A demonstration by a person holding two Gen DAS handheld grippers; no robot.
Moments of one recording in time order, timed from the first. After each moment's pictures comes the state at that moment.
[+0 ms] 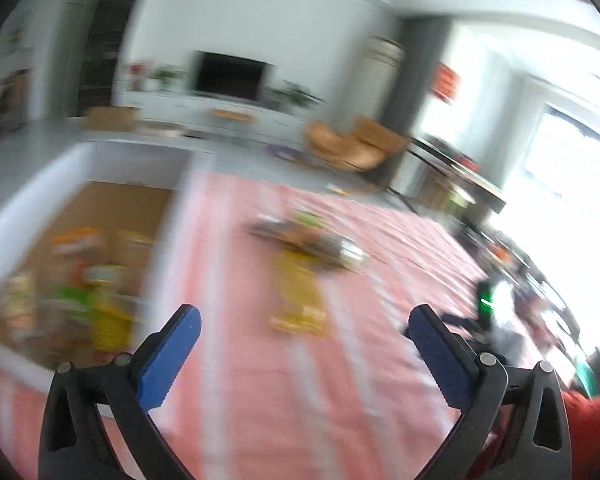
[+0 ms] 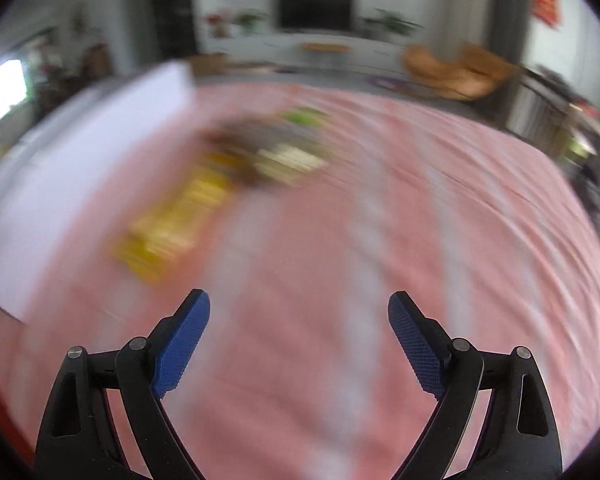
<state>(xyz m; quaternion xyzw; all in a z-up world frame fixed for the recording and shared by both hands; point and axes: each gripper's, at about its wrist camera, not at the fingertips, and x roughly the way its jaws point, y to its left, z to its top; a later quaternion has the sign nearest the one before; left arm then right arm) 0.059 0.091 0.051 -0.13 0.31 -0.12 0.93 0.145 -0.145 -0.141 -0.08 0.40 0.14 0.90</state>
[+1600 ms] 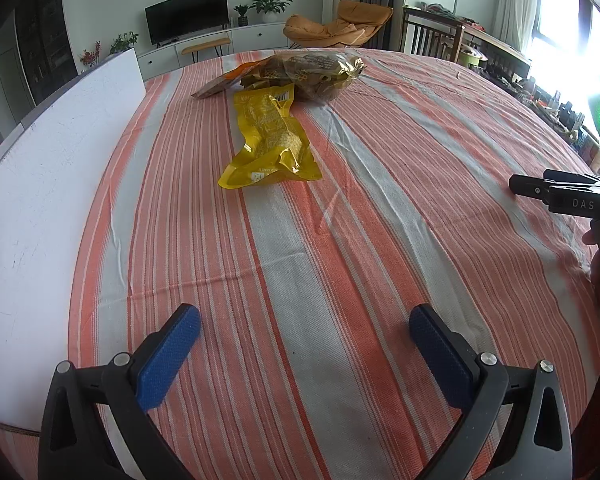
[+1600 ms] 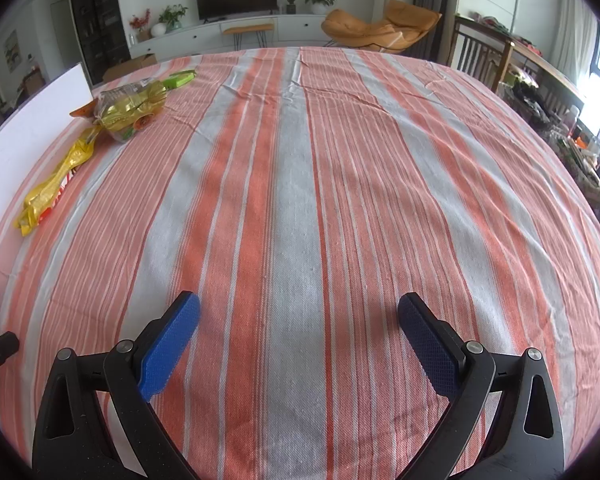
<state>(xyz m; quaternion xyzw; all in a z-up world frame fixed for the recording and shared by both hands) 0.117 0.010 -0.111 0.04 0.45 -0.08 0.89 0.128 -0.235 -0.173 -0.03 0.43 0.06 0.90</state>
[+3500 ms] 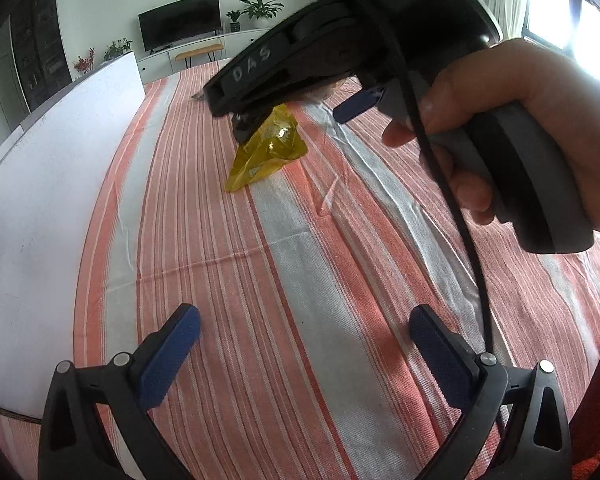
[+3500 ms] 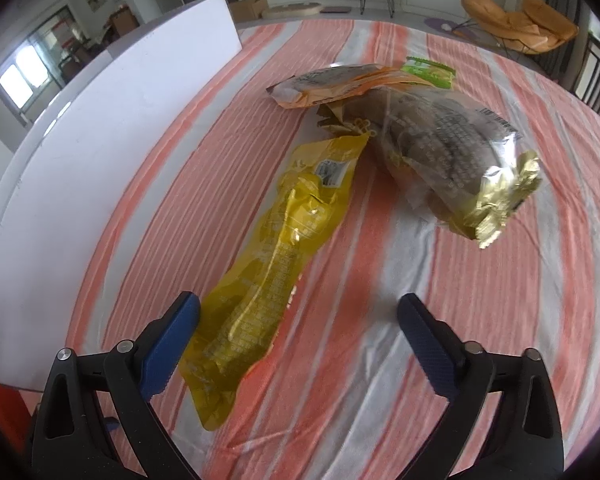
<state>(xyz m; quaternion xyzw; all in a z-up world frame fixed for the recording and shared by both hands) 0.094 0.024 -0.105 0.04 0.44 -0.09 0.89 0.212 -0.004 -0.160 -0.06 0.50 0.25 0.82</state>
